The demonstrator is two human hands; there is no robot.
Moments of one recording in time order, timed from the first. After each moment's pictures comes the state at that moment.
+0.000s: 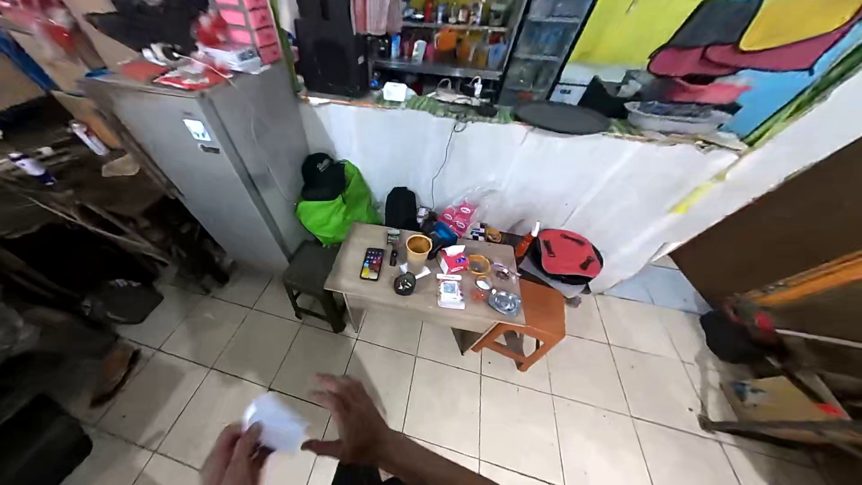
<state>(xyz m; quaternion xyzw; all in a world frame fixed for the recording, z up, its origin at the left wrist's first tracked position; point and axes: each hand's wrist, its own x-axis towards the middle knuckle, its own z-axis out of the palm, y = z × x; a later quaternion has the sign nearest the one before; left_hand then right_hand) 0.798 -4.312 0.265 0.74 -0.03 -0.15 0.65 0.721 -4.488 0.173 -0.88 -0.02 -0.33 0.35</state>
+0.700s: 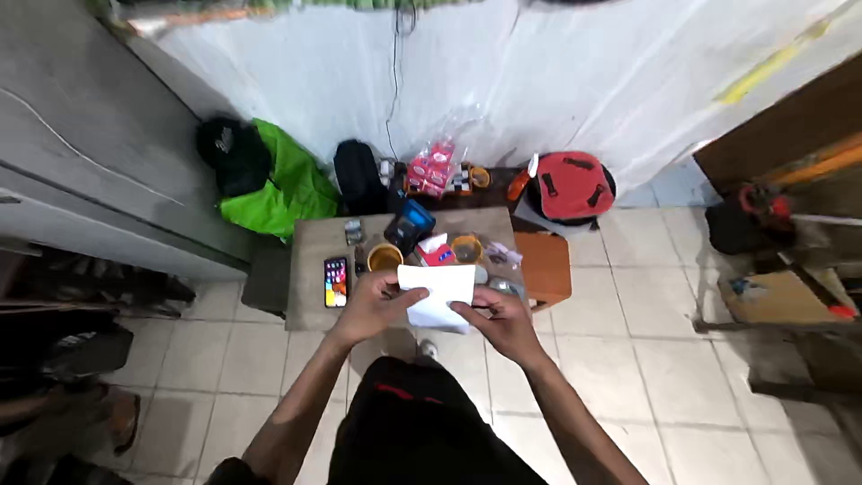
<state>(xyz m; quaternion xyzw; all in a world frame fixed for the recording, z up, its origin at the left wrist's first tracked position) 0.940 -4.845 0.271 0.56 -0.52 -0.42 0.48 0.699 -4.932 0.229 -0.71 0.24 -0.37 0.54</state>
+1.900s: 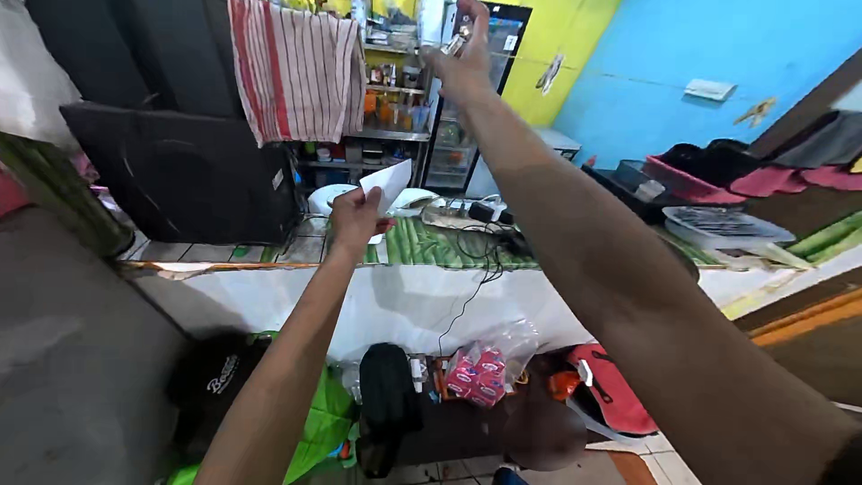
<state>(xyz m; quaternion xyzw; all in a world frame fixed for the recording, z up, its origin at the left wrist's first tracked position) 1.464 -5.345 0.401 0.55 -0.38 -0.34 0.66 1.351 -5.526 0.567 -0.72 0.29 -0.54 0.32</state>
